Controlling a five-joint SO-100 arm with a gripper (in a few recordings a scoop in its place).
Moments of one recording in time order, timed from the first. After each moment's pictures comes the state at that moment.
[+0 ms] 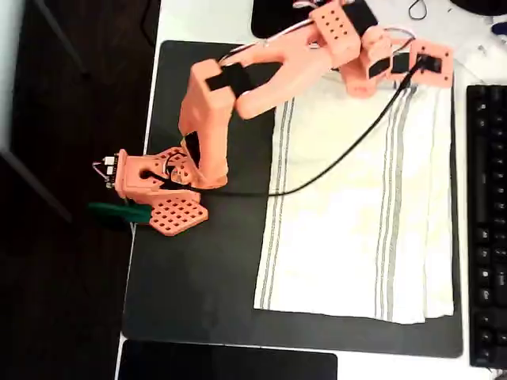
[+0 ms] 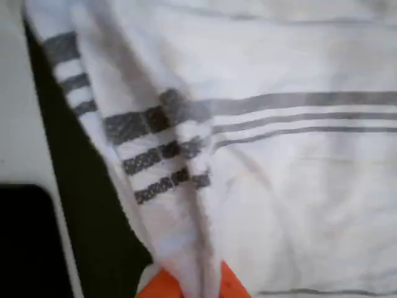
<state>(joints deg) -26.5 82.5 72.0 84.1 -59.2</state>
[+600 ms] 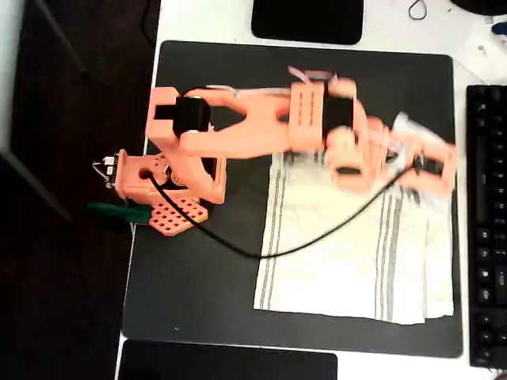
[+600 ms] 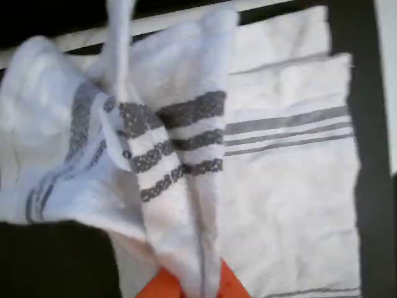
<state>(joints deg) 7.1 101.3 91.1 76.6 -84.4</state>
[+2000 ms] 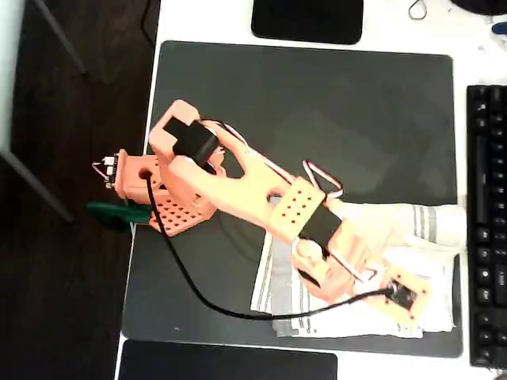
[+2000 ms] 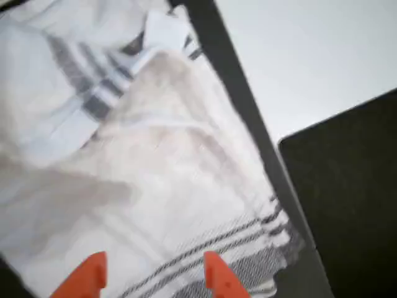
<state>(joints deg) 29.7 96.9 95.4 72.2 -96.3</state>
